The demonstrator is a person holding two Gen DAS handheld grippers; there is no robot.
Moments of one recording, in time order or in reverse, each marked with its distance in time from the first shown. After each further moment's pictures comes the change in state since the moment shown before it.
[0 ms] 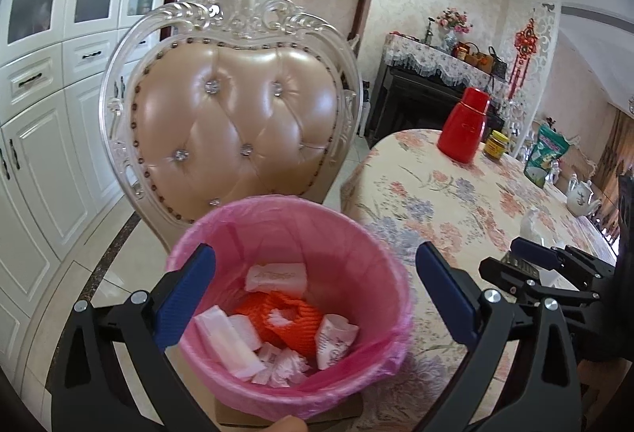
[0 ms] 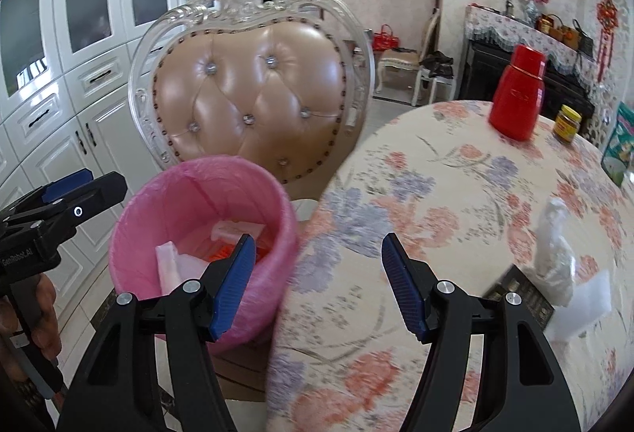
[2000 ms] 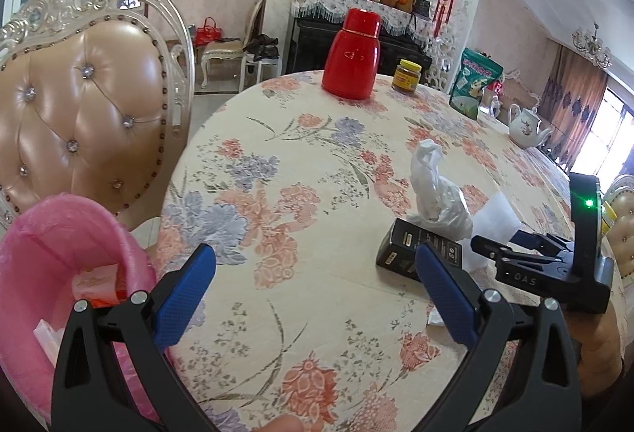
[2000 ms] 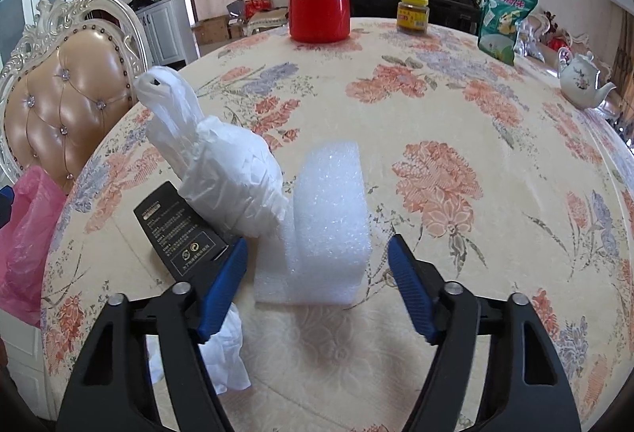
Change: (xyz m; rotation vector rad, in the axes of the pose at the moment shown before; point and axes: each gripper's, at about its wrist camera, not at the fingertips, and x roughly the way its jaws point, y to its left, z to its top) left arm 0.108 -0.200 -0.027 0.188 0.156 -0.229; right arm 0.013 -0.266 -0.089 0.292 0.145 -0.280
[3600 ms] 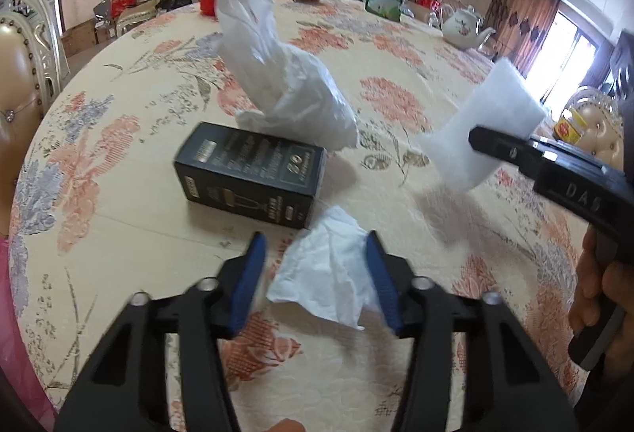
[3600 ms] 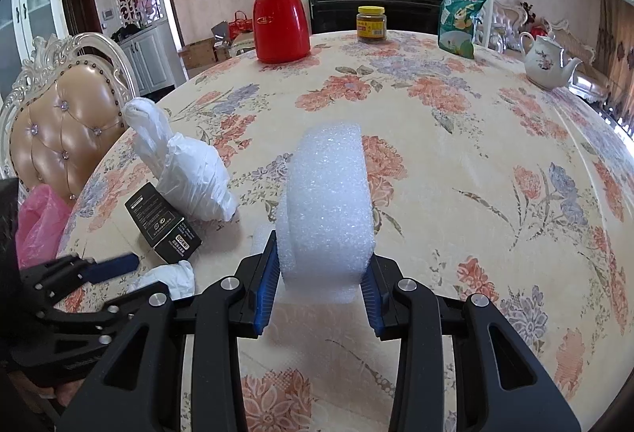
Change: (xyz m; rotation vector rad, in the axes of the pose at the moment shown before) left arm 0.085 -0.124 -0.051 0.192 0.257 -0.188; right arm -0.056 -0.061 -0.026 0.089 -0.080 -0.009
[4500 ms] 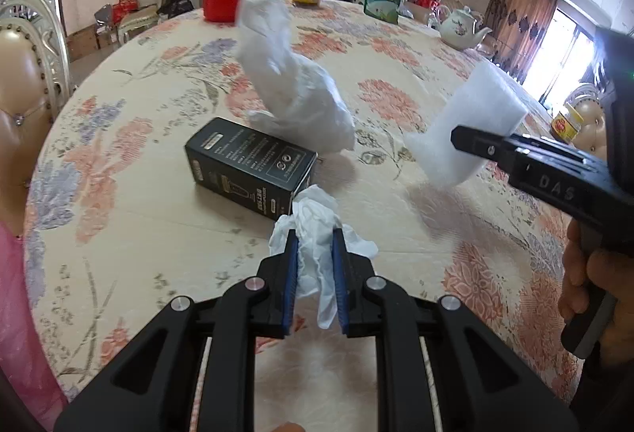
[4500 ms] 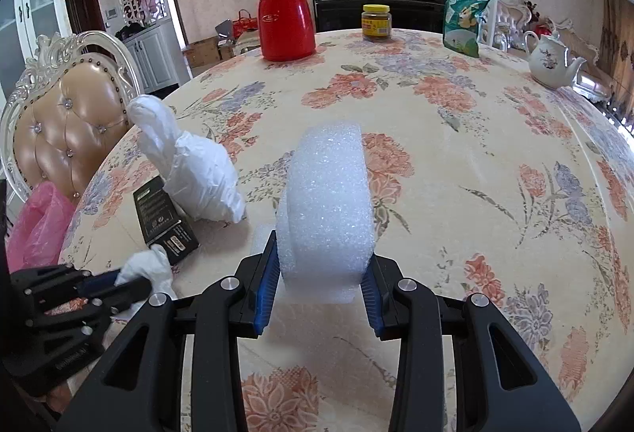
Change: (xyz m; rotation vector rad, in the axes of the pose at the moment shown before) left arm -0.027 0.002 -0.008 0.009 -0.021 0.017; right arm 0.002 0.010 -0.004 -0.016 0.014 0.015
